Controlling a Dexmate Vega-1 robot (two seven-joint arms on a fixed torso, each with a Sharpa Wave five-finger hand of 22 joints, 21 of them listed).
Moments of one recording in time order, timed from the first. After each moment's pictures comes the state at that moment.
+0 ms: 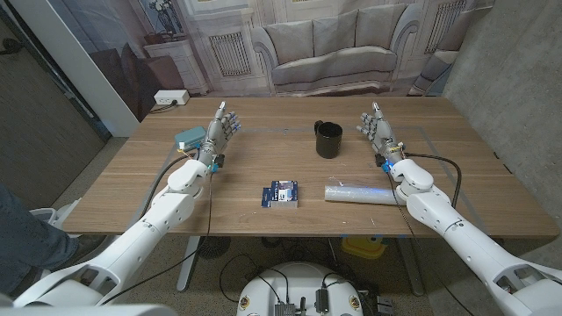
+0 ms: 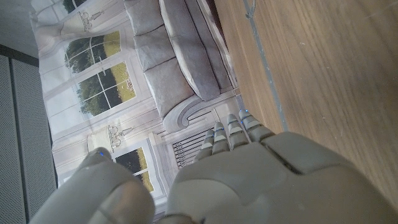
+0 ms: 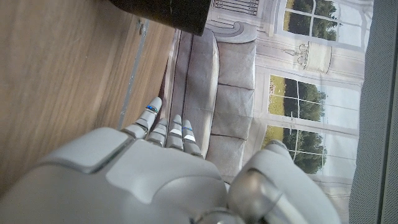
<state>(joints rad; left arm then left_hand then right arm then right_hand) 0.86 0.54 0.36 -1.35 -0.65 -0.28 -0.03 0.31 -0.13 0.23 0.13 0.29 0.00 0.08 0.20 0.18 0.05 0.02 0.20 0.19 0.01 0.02 0.19 0.18 0.03 -0.03 0.19 0.17 -0.86 -0.51 -0.37 -1.33 0.64 0.30 0.01 0.24 -0.08 0.12 0.08 0.24 0.13 0.09 0.19 0.22 0.15 0.09 0.20 0.19 0.04 0.04 0.19 0.19 0.05 -0.04 0.64 0.17</state>
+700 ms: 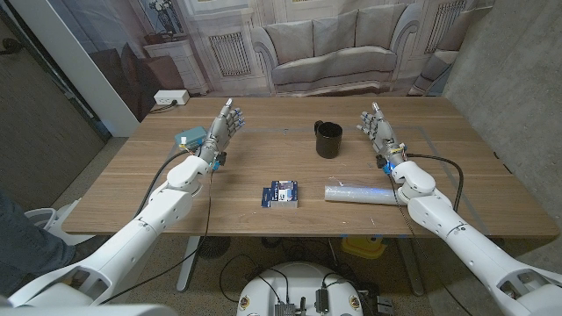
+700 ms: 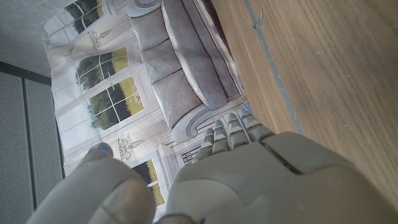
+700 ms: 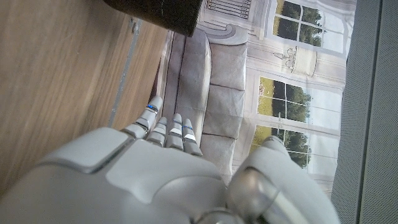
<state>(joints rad) 0.87 0.58 0.38 -1.43 -0.61 -0.24 -0.01 0.34 -0.12 0.23 0.13 0.30 0.03 0.08 0.21 0.18 0.08 0.02 0.21 0.19 0.03 0.03 0.19 0.18 0.04 -0.03 0.19 0.17 -0.88 -0.52 -0.36 -1.33 0.63 0.36 0.03 0.27 -0.06 0.13 0.07 0.25 0.14 0.09 0.19 0.21 0.17 0.09 0.21 0.19 0.05 0.04 0.19 0.19 0.07 -0.04 0.63 0.17</state>
